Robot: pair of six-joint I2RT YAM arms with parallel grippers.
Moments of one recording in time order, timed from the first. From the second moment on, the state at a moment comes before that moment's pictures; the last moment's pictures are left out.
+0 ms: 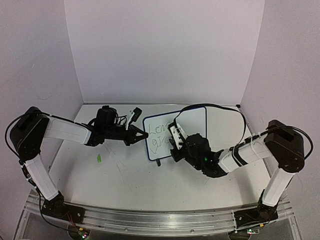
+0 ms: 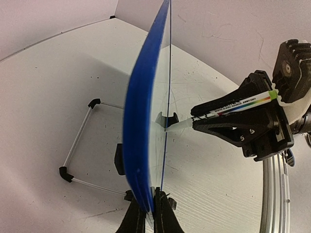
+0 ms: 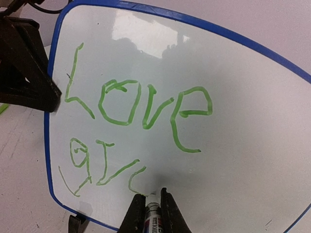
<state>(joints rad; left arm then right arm) -0.61 1.72 0.90 0.39 0.63 -0.07 0.98 1.78 0.78 0.69 0.45 -0.08</state>
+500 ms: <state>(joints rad) -0.61 1.72 0.91 0.38 0.63 -0.07 0.97 1.78 0.78 0.71 0.46 -0.11</state>
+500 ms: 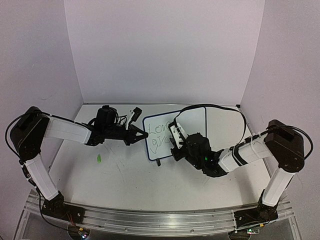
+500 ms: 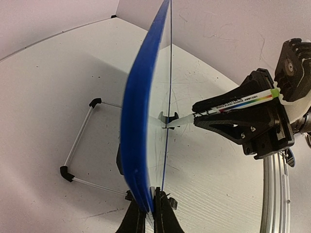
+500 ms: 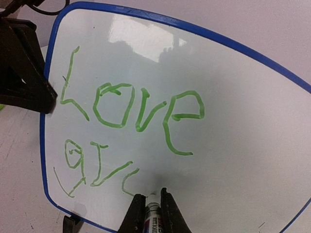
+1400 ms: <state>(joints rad) -0.61 1.72 0.91 0.38 0.63 -0.07 0.96 1.76 0.83 0.72 0.42 -0.12</state>
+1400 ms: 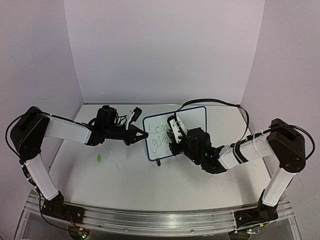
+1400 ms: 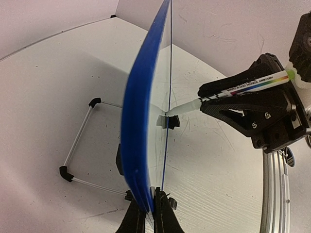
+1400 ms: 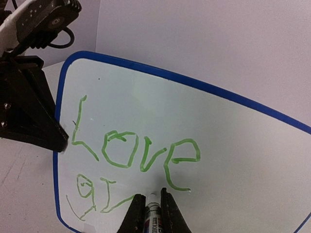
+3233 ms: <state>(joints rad) -0.61 1.72 0.92 0.37 0.64 -0.05 0.91 1.61 0.70 0.73 0.35 -0.14</state>
